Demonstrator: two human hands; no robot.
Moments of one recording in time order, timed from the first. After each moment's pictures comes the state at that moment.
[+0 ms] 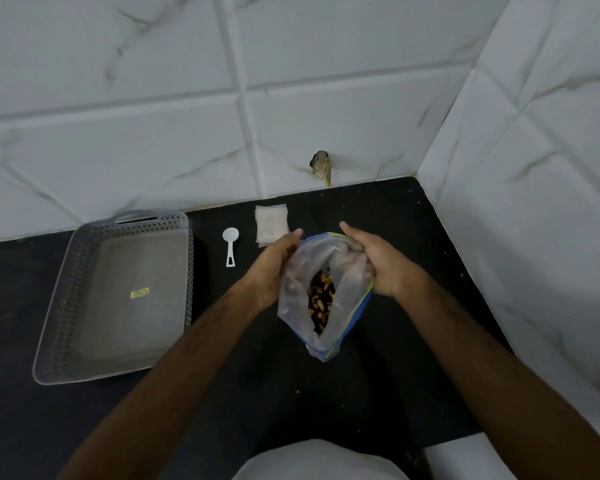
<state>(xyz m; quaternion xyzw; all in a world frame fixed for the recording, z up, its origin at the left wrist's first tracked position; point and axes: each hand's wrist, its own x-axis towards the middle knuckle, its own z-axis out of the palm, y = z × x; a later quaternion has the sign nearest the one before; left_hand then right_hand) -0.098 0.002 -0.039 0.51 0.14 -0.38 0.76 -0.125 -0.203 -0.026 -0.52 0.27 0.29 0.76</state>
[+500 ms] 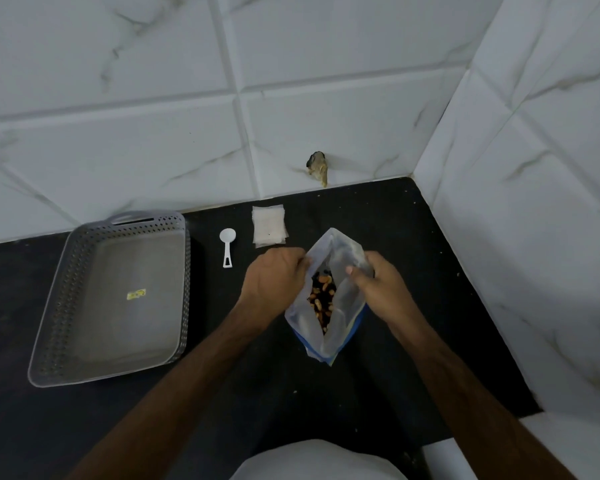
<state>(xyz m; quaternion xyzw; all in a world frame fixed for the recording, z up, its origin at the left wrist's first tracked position) -0.114 -0.003 -0.034 0.94 -0.19 -0.11 0.26 -0.179 -0.190 -0.035 -0.79 0.24 0.11 0.55</state>
